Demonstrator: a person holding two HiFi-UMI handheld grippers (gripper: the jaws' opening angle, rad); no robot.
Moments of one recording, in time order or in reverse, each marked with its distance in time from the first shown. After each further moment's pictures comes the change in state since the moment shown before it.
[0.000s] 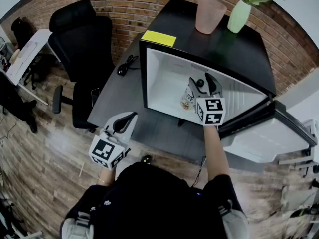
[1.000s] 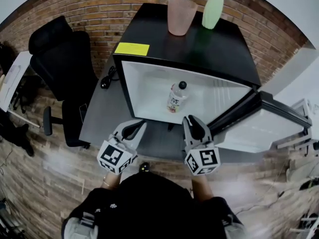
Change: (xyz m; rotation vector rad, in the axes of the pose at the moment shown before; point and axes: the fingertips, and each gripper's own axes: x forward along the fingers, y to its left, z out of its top) left arm 0.064 -0.051 -0.009 0.009 -0.003 -0.234; right arm -0.145 0.055 -0.025 0.273 -0.095 -0.074
